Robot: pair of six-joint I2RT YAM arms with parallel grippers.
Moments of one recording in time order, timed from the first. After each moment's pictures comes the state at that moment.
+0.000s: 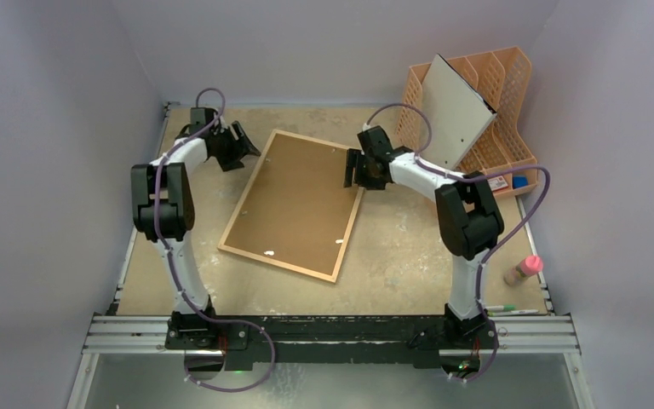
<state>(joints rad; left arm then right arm) 0.05 2.12 1.52 -0.30 0.42 -0.53 0.45 1.99 1.41 -0.41 -0.02 0.52</state>
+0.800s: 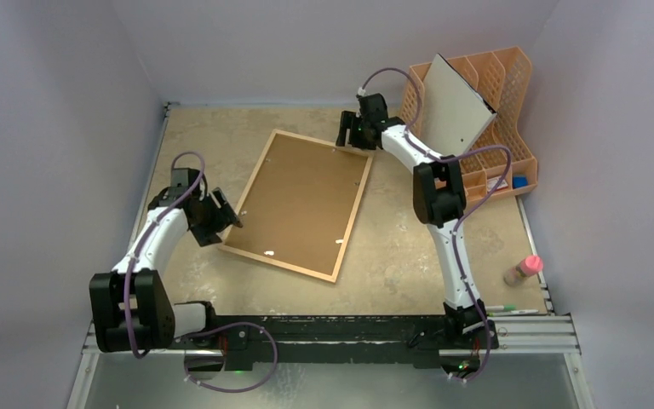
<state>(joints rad) 0.08 1.30 0.83 -0.67 0.16 -0.56 0.36 2.47 2.13 -0.44 -0.09 0.42</state>
